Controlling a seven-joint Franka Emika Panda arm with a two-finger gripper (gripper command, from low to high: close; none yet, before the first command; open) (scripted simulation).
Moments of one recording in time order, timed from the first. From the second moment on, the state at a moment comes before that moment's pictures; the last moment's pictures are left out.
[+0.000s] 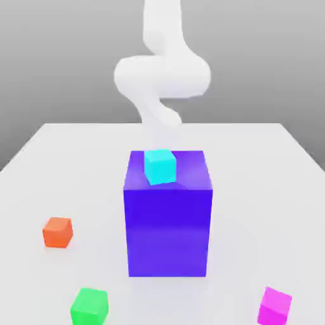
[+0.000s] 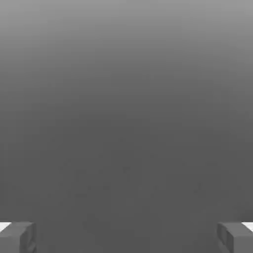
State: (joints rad) arm 0.04 -0.71 -0.01 -2.30 0.01 2.33 0.74
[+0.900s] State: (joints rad) arm 0.33 0.27 0.05 -2.33 -0.01 2.65 0.18
